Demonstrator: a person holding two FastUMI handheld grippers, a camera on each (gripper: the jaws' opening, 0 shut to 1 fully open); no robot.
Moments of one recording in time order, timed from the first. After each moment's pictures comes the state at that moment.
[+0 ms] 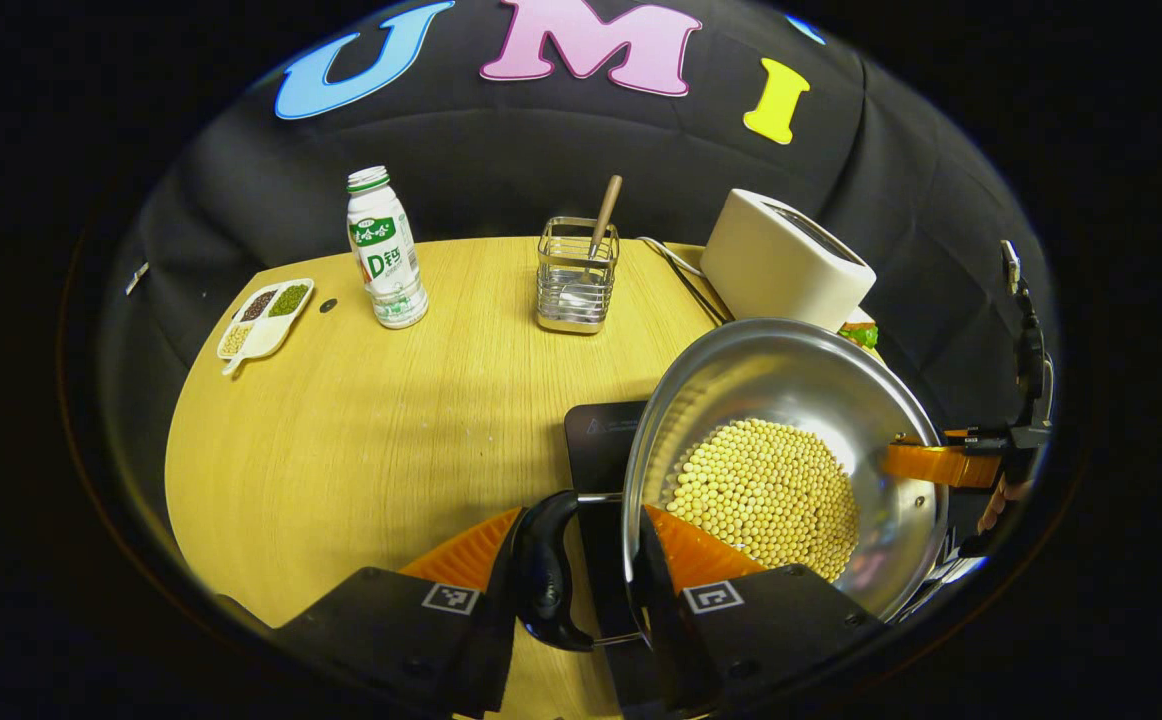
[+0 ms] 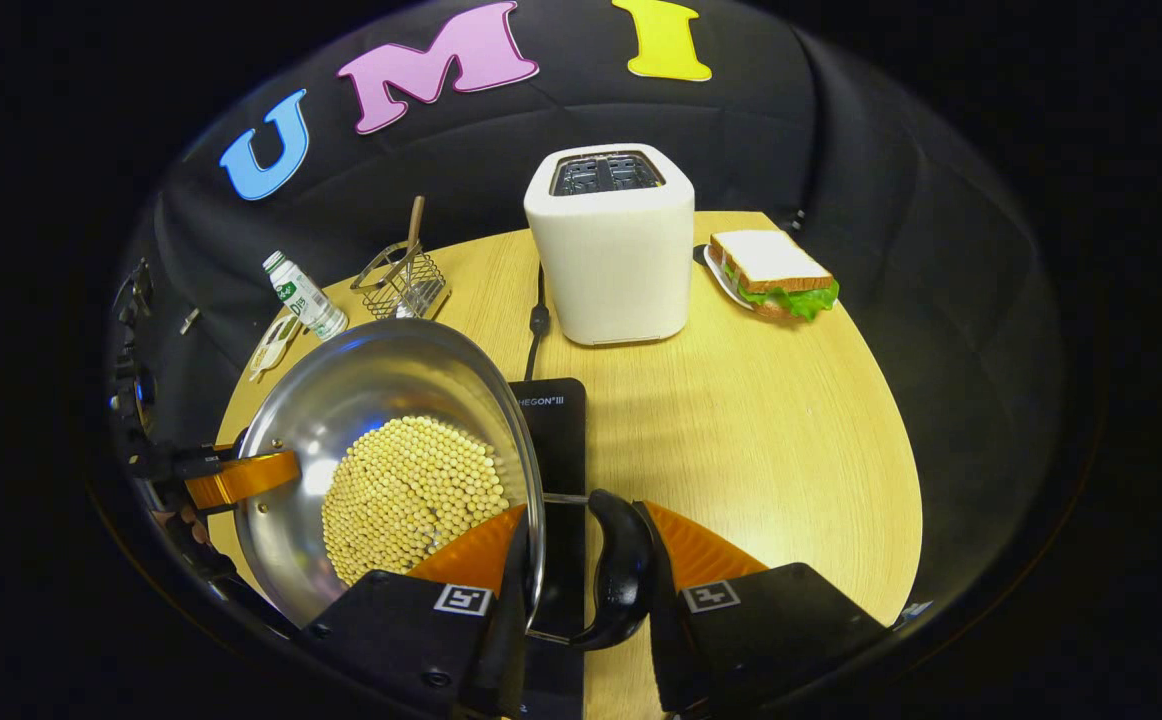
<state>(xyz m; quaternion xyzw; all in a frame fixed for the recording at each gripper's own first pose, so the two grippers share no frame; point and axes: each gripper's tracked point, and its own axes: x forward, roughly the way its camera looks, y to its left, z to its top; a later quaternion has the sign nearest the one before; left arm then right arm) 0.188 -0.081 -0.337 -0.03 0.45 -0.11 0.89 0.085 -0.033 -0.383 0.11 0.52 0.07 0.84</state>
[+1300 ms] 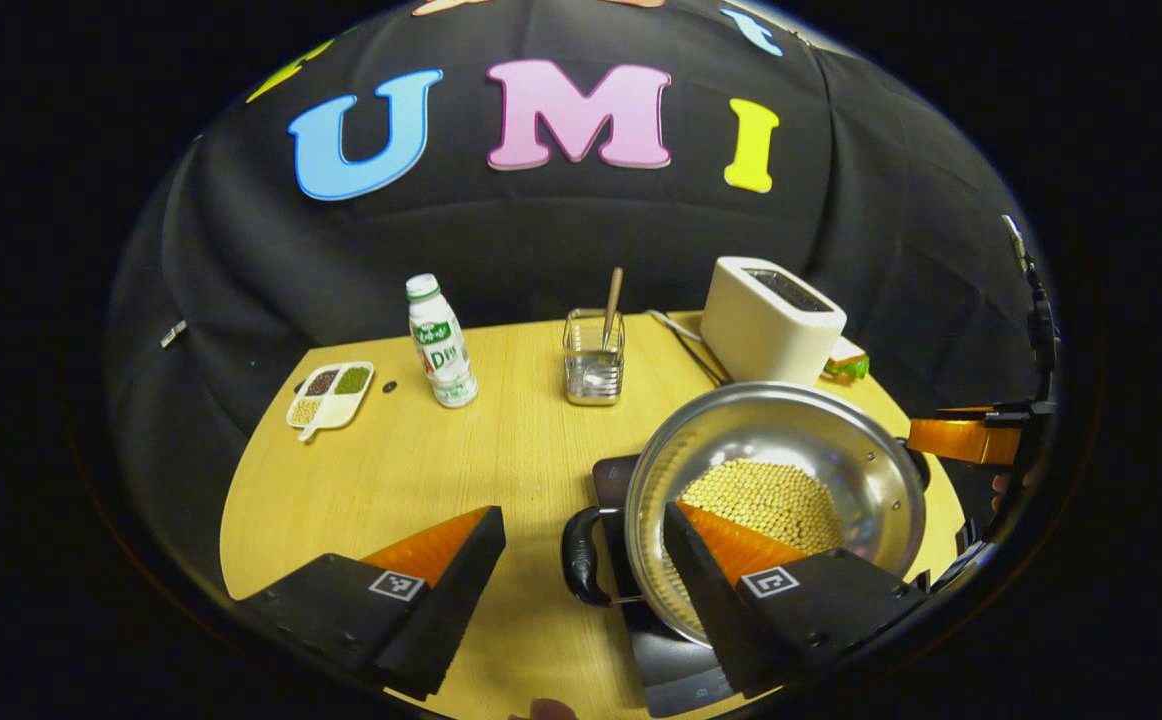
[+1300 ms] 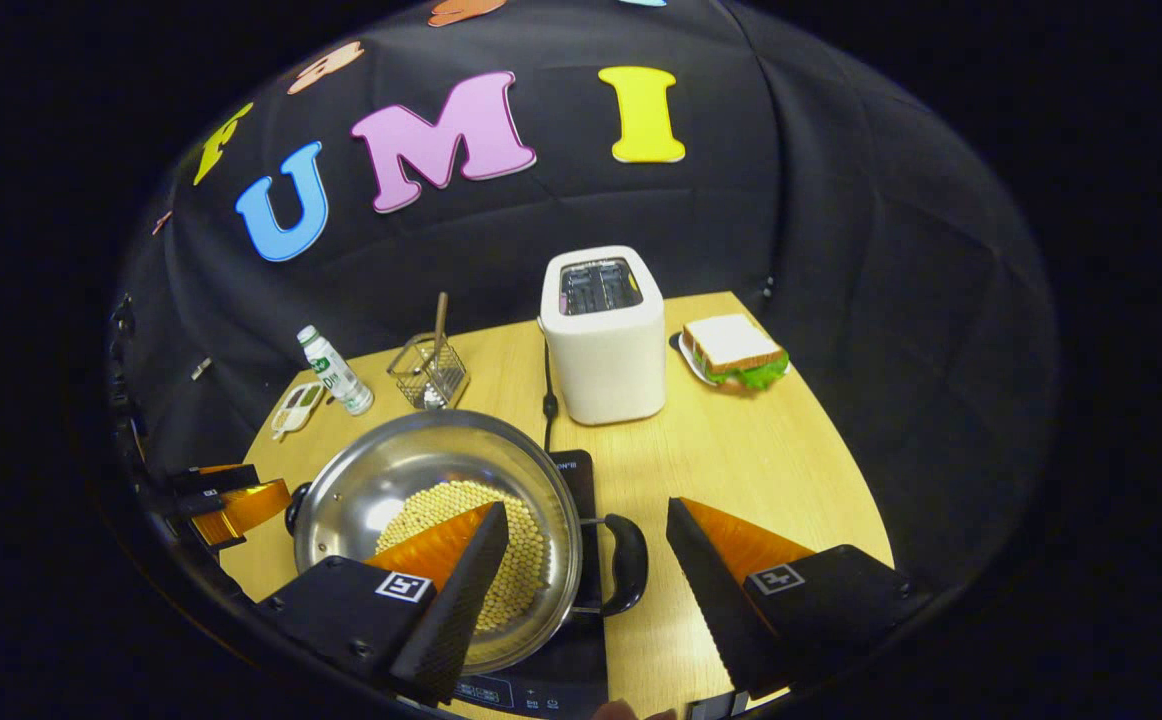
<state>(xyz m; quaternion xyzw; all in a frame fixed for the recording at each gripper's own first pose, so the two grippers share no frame) 0.162 -0.065 -0.230 0.01 0.32 -0.08 0.95 0.092 -0.042 -0.275 0.12 0.39 0.03 0.91</state>
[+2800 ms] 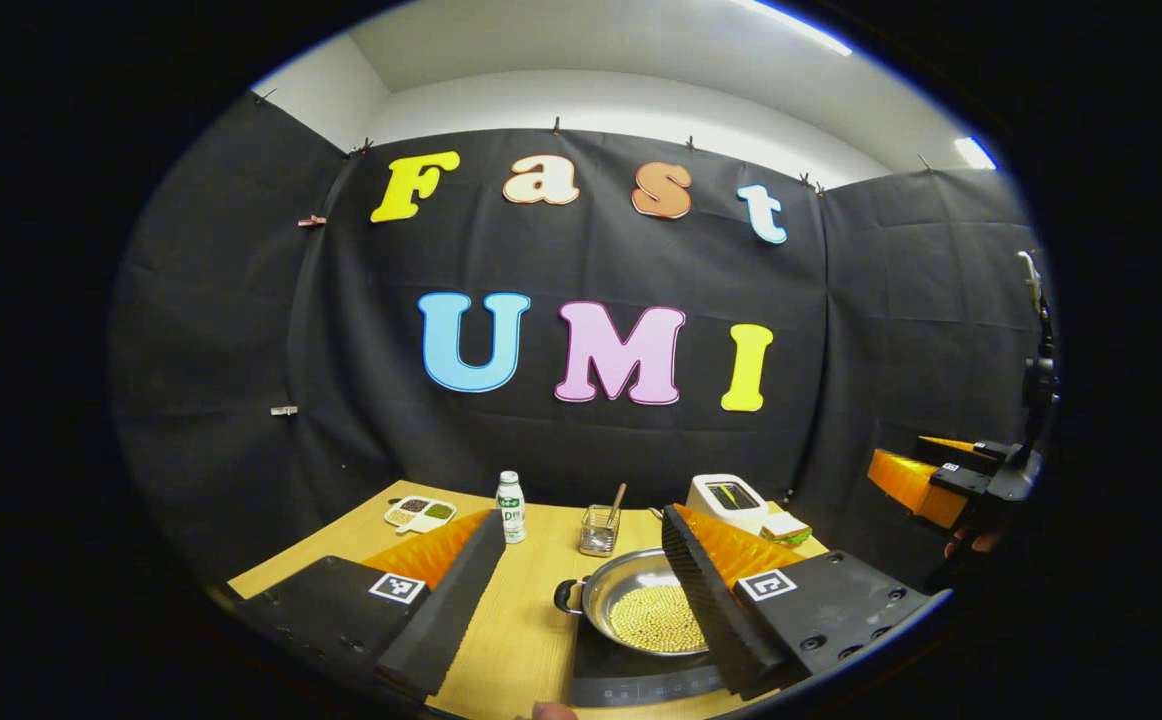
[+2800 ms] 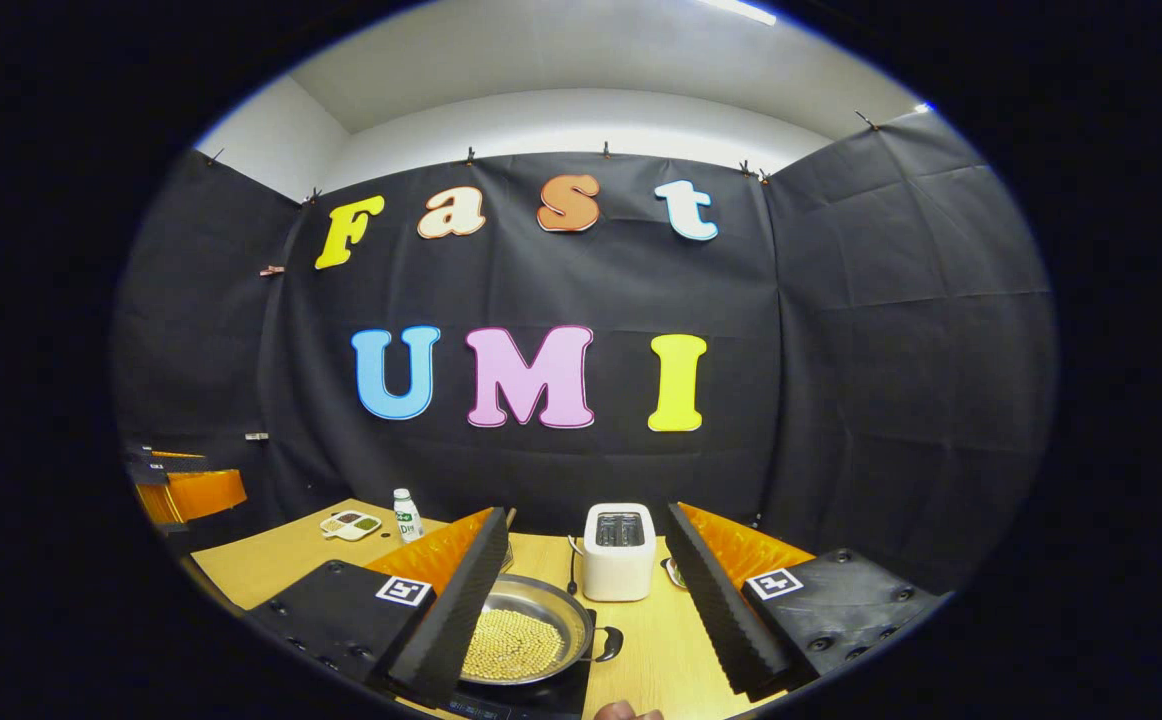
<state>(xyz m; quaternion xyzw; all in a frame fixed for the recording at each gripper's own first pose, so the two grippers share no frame) -0.013 -0.079 -0.006 -0.03 0.04 0.01 1.00 0.022 -0.066 -0.036 0.07 0.06 0.07 0.99</state>
